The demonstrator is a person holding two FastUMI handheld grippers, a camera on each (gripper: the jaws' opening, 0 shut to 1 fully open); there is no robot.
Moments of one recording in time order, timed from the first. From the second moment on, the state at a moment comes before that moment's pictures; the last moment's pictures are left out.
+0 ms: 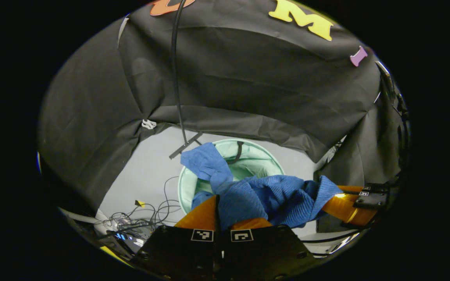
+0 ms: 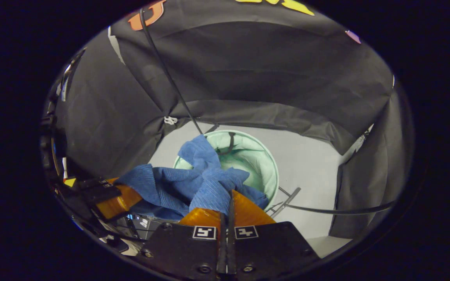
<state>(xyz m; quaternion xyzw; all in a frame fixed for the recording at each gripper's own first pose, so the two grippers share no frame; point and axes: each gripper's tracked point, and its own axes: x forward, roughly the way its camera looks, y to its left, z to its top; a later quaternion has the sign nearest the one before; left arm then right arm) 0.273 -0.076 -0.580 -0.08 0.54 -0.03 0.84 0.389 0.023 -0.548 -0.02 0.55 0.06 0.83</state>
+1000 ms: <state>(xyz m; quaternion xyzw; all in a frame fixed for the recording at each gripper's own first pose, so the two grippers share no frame) 0.242 -0.080 -0.548 -0.08 0.53 -0.03 0.84 0.363 0.008 -0.515 -0.01 0.52 0.02 0.86</state>
